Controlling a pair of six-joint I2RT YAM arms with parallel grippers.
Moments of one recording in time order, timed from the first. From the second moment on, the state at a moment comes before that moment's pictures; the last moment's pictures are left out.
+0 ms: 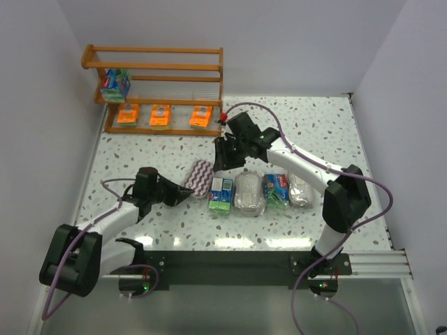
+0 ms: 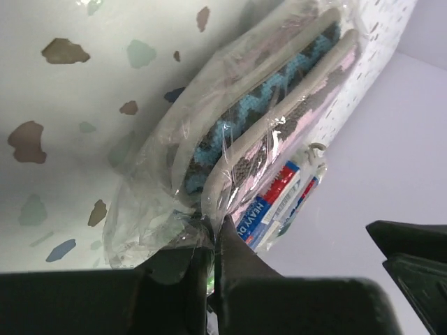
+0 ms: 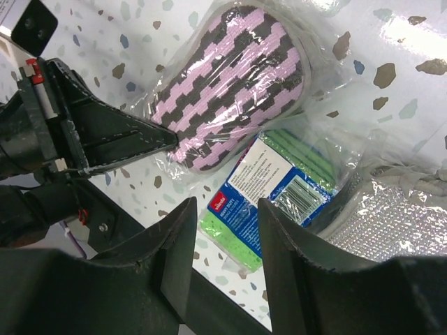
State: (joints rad) left arm -0.26 1.15 0.34 0.06 0.36 -1.40; right arm 0.71 1.74 1.47 -0.62 -0.24 0.49
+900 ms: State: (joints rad) left arm 0.30 1.39 1.31 0.01 0.57 -1.29; right arm 0.65 1.65 1.66 -0.70 -0.21 0.49
